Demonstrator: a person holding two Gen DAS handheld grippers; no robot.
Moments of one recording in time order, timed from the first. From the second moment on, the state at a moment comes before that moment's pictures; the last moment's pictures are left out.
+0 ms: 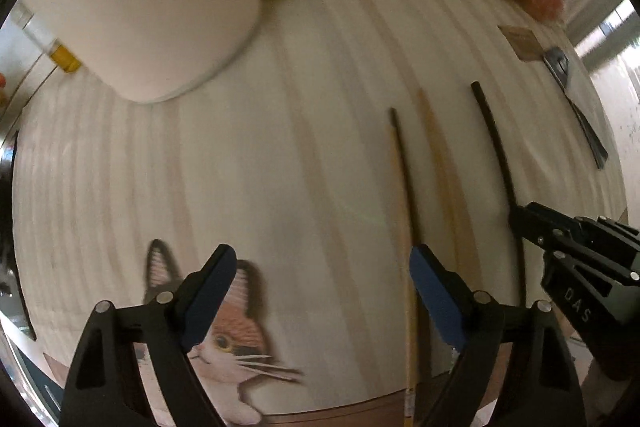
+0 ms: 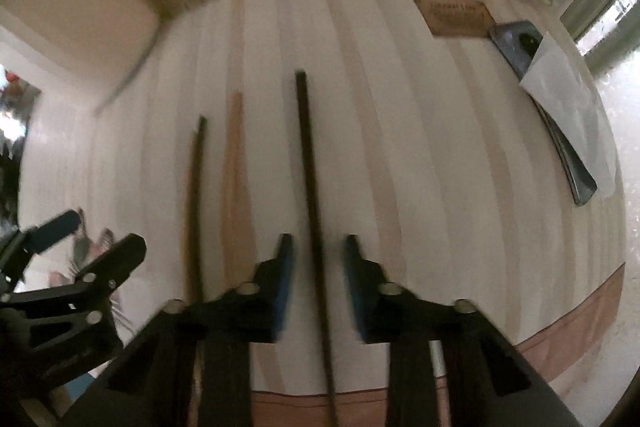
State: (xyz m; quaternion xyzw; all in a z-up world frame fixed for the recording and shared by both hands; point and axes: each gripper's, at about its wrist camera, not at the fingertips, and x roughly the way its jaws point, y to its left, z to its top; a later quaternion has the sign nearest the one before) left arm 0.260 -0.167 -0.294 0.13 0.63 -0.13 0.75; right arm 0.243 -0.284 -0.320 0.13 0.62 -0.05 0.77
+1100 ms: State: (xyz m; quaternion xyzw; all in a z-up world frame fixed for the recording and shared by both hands) left arm 0.234 -0.145 -0.303 0.11 0.63 -0.08 0.76; right arm 0.241 -0.263 -0.328 0.21 0.62 0.05 0.75
